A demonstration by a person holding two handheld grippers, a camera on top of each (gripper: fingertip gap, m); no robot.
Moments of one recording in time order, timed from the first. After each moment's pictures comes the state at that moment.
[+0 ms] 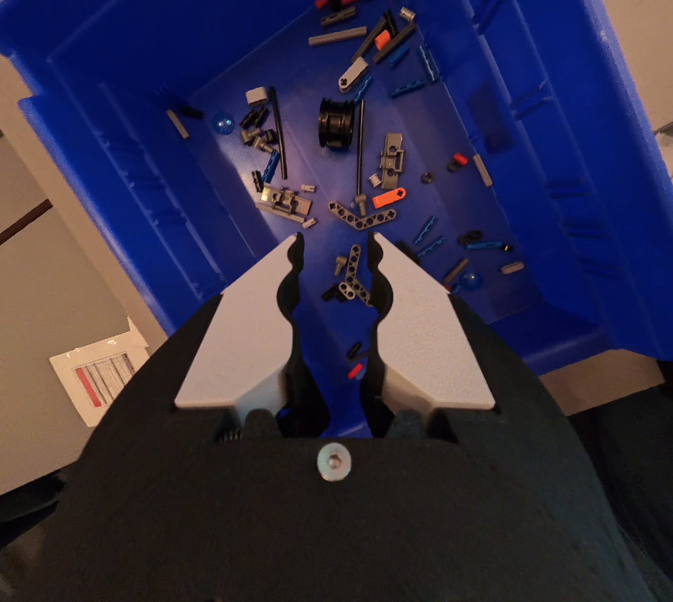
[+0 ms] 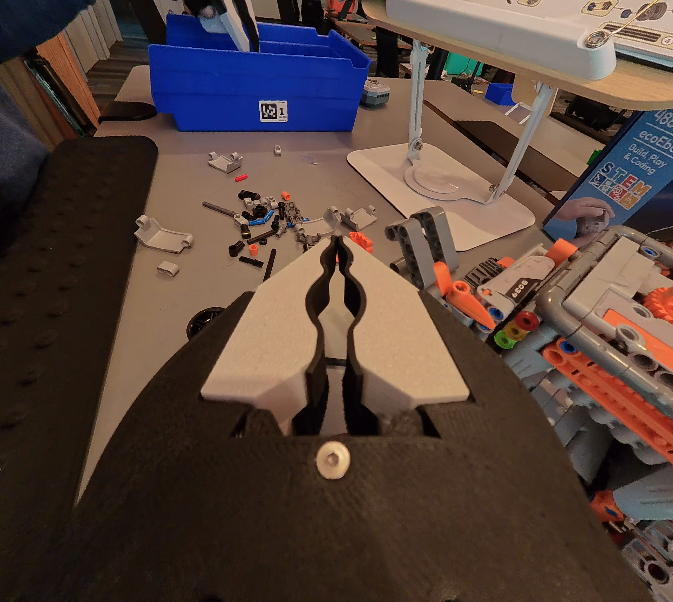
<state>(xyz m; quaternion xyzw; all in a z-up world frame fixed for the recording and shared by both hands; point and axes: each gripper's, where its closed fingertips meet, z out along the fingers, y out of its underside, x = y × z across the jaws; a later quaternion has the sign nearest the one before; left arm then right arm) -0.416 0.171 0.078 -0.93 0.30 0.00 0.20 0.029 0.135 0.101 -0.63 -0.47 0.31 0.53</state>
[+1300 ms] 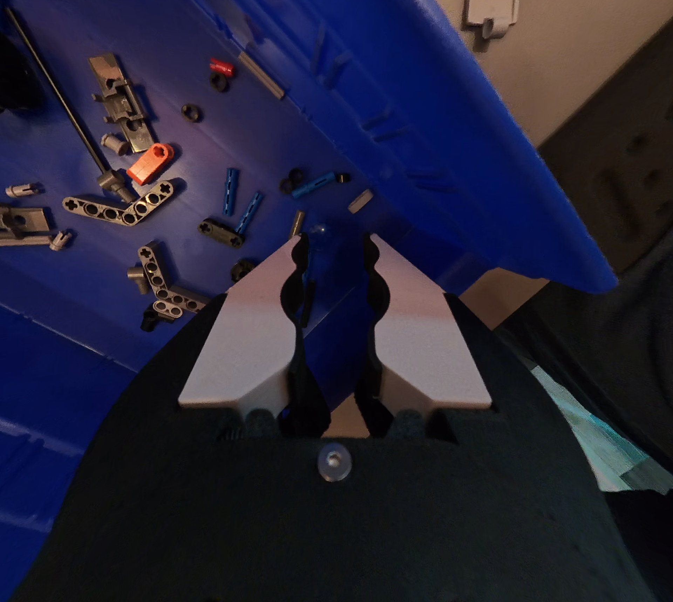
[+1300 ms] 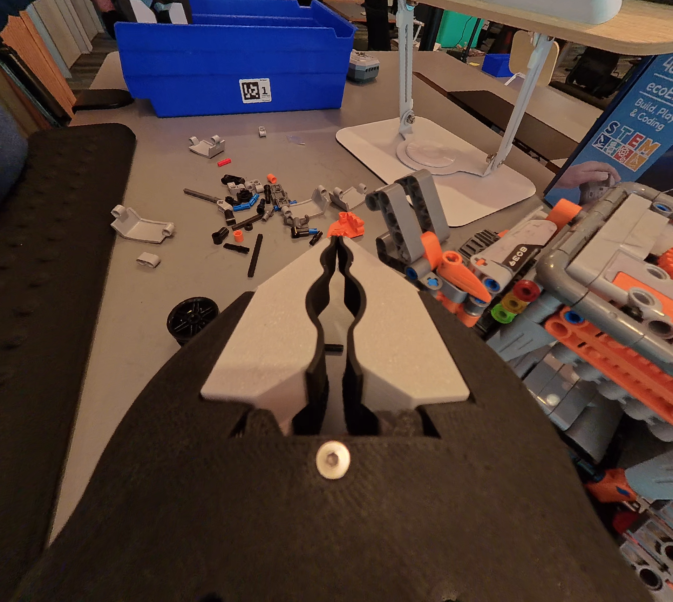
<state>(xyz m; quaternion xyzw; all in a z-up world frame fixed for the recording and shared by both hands) -0.353 0.078 0.019 -0.90 0.43 -0.10 0.07 0.033 0.146 0.085 -0.65 -0.46 0.31 0.52</state>
